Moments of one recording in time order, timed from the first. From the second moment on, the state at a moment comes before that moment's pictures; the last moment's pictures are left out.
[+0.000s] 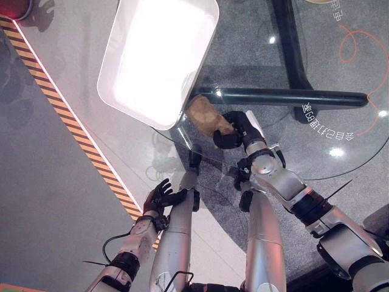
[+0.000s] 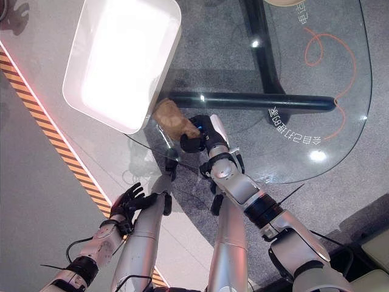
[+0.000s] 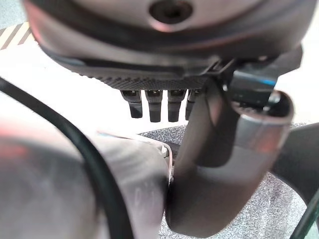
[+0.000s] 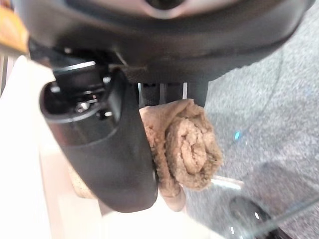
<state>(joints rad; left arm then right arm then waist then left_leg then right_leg) -0.26 0.29 -0.37 0.76 -0.73 -0.10 0.14 -0.74 -0.50 0.61 0.22 0.32 0.35 -0.44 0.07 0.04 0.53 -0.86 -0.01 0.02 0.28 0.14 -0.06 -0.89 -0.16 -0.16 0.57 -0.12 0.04</state>
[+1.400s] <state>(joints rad) -0.23 0.39 -0.41 0.69 -0.78 -0.12 0.14 -0.71 -0.67 0.14 0.59 0.73 0.02 -0.96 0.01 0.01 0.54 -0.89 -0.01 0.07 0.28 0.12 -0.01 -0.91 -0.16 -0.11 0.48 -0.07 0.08</state>
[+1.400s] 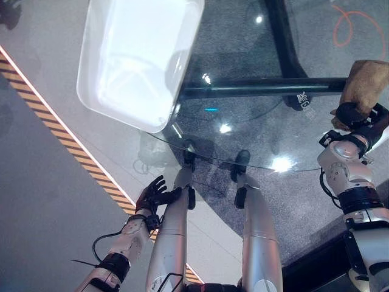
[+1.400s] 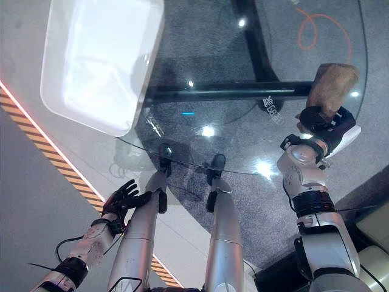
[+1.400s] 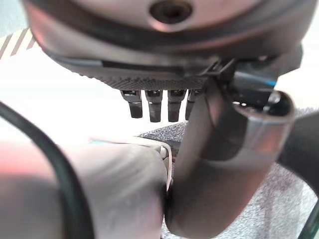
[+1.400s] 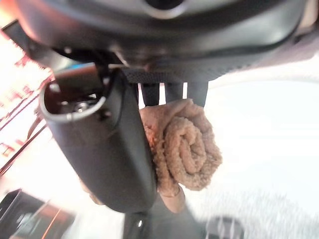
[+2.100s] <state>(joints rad) -0.23 0.37 -0.41 0.69 -0.78 -0.11 0.14 -0.82 -0.68 0.22 0.55 0.59 0.11 -0.92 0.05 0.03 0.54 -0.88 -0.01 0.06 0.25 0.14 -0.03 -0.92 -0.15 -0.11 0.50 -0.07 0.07</state>
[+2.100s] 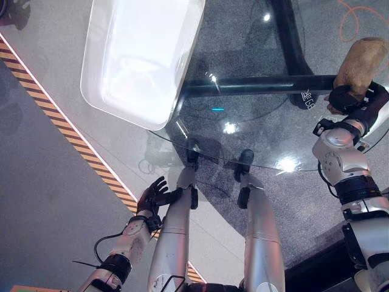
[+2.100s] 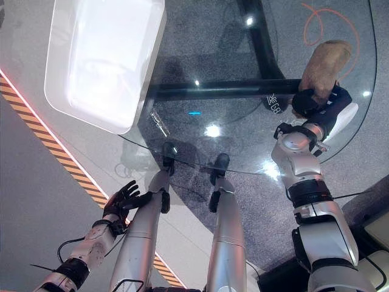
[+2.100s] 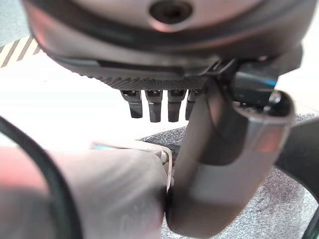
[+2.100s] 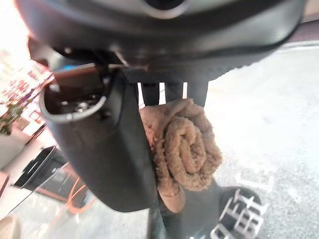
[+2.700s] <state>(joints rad) -0.23 0.36 -0.39 0.70 -0.77 -0.11 0.14 -0.81 -0.69 0.33 0.41 0.38 0.21 -0.61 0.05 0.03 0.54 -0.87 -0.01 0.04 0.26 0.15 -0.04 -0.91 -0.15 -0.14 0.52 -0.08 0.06</state>
